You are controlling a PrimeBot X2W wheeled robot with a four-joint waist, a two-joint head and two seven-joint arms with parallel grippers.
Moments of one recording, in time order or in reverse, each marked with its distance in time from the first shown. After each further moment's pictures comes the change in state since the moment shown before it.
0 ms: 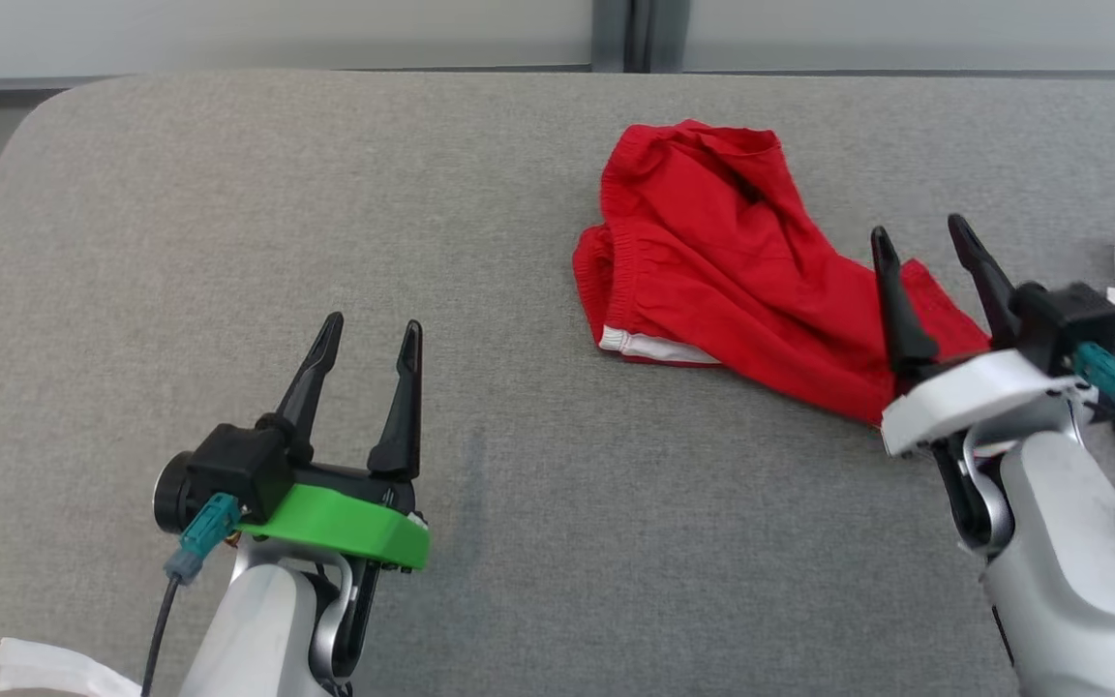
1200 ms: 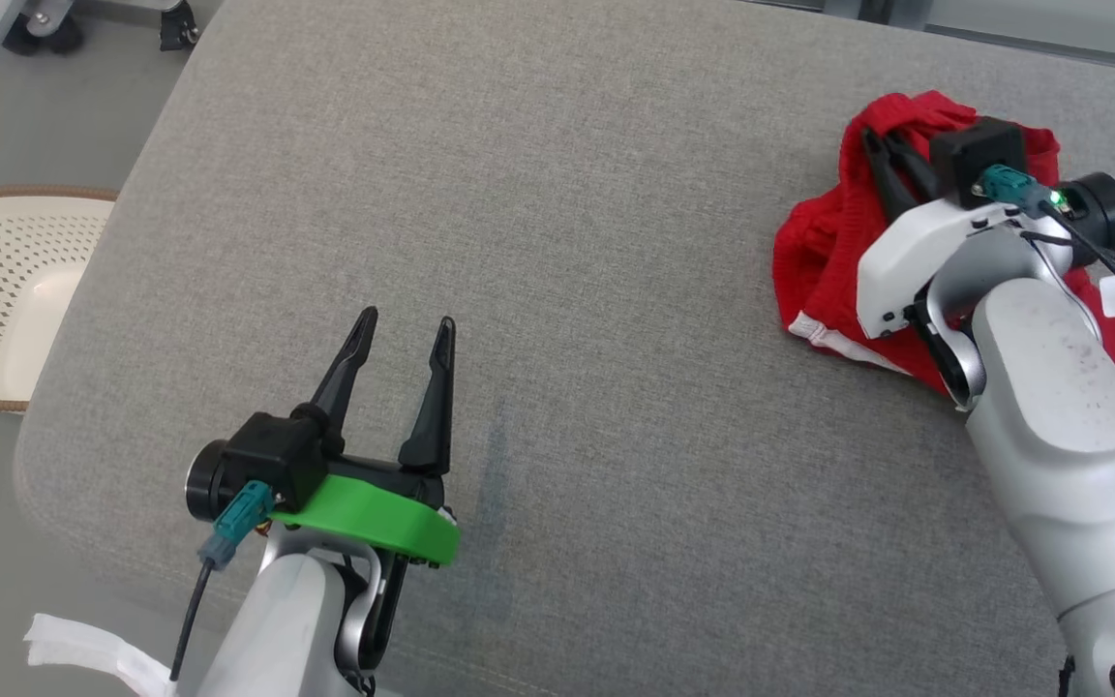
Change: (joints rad) left arm -0.028 0.001 -0.067 0.021 -0.031 0.025 0.000; right arm -0.290 -0.011 0.070 0.200 -0.188 0.000 0.224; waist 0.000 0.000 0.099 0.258
